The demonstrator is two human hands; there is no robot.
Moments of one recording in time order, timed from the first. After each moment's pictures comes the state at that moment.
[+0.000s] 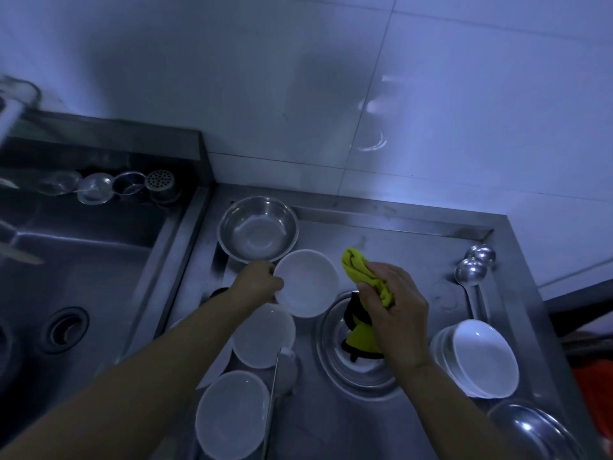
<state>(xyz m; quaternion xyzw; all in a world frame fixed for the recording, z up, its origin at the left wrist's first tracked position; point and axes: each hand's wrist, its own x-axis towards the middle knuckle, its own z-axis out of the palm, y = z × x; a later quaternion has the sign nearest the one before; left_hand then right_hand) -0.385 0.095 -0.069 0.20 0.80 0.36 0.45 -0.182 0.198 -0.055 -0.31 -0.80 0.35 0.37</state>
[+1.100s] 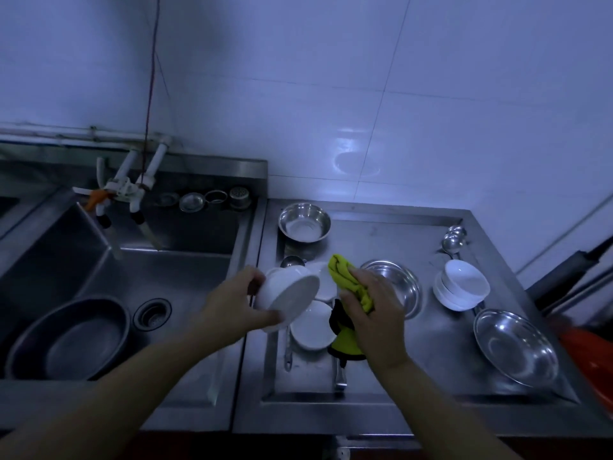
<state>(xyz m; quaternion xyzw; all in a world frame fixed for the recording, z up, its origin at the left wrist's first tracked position) -0.324 -0.236 0.060 0.42 0.81 0.34 0.23 -0.143 -0.085 0.017 -0.26 -0.80 0.29 0.45</state>
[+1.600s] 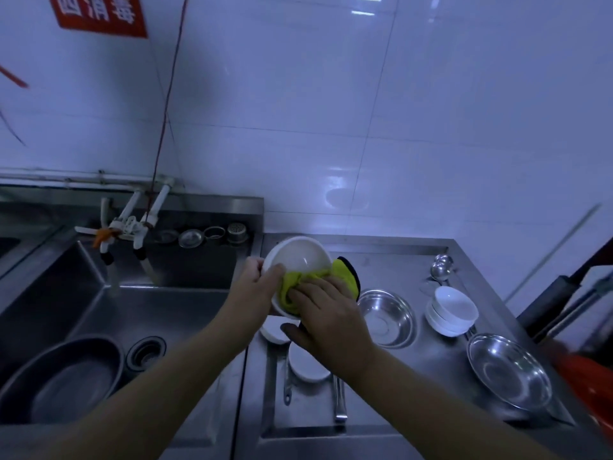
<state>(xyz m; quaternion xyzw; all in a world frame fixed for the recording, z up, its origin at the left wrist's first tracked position) -0.297 -0.208 0.124 0.26 0.66 0.64 0.29 -0.183 -0.115 0.073 -0.06 -0.92 -0.05 0.40</state>
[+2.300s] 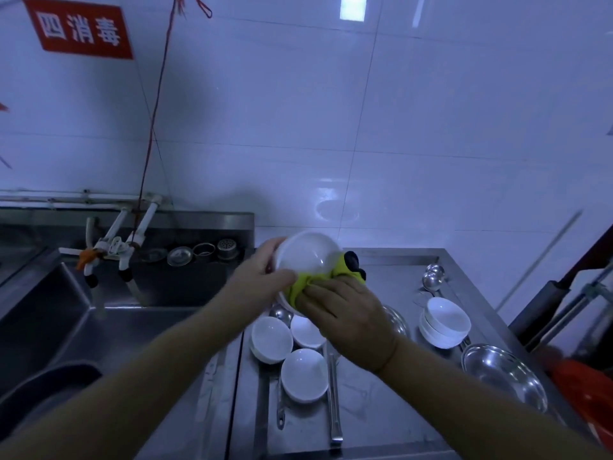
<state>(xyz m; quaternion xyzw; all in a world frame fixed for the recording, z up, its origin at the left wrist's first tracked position) -0.308 -0.189 0.164 0.42 0.64 0.56 0.30 -0.169 -0.074 0.111 0.06 -0.87 -0.16 0.47</state>
